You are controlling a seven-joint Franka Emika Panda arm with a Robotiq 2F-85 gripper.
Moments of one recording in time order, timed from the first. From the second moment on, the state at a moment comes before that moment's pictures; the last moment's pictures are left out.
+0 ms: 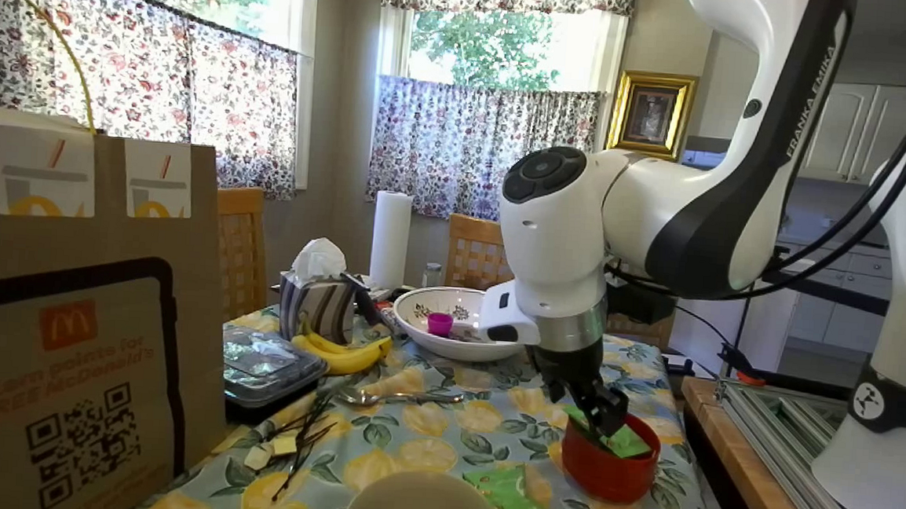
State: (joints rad) arm 0.06 0.24 0.03 -2.60 -0.67 2.40 -0.07
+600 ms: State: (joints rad) arm 0.04 0.23 0.01 -2.59 -0.58 2.45 -0.05
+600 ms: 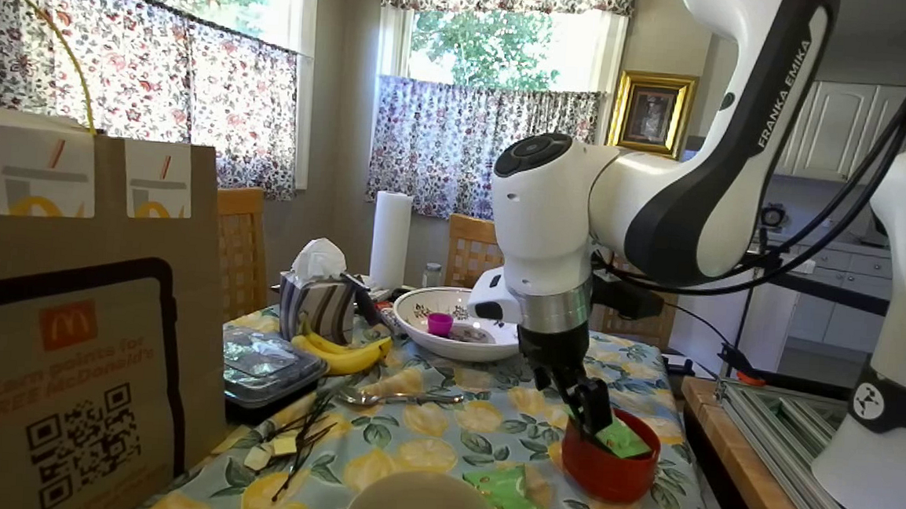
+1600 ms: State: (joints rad) arm 0.10 0.32 0.01 -2.50 -0.35 2.38 0.24
